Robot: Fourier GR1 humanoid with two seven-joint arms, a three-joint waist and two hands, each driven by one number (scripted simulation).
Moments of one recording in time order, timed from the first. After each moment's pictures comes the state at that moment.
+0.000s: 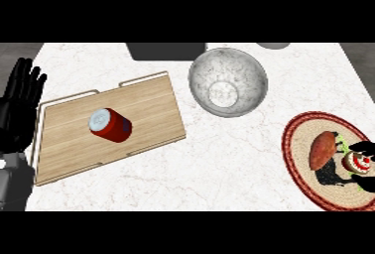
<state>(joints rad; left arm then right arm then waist) -0.23 0.31 0.21 -1.52 0.14 0.04 0.00 -0.08 -0.55 -0.22 -1.08 0.79 0.20 -0.04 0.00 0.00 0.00</state>
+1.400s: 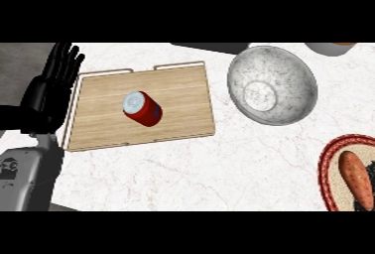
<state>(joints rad) -0.37 0.24 0.10 -1.51 0.13 -0.01 -0.01 -0.71 -0.86 -0.07 -0.76 0.89 0.23 -0.84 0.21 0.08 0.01</state>
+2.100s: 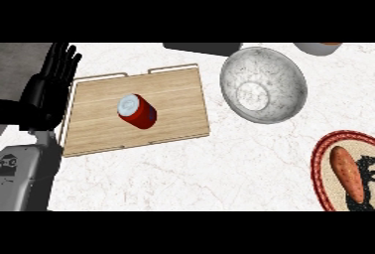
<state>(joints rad) -0.39 0.25 0.12 -1.48 0.12 0.01 0.00 -0.96 -0.87 -0.12 -0.59 0.66 0.30 -0.98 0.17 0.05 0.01</state>
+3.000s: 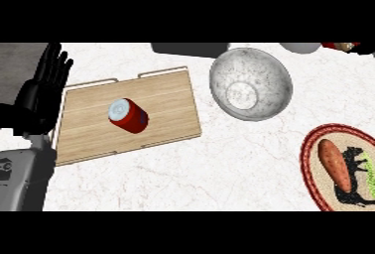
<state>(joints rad) -0.36 0.26 0.14 -1.45 0.11 0.02 -0.01 -1.21 -0.71 0.13 -0.50 0.58 0.44 -0.91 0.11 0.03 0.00</state>
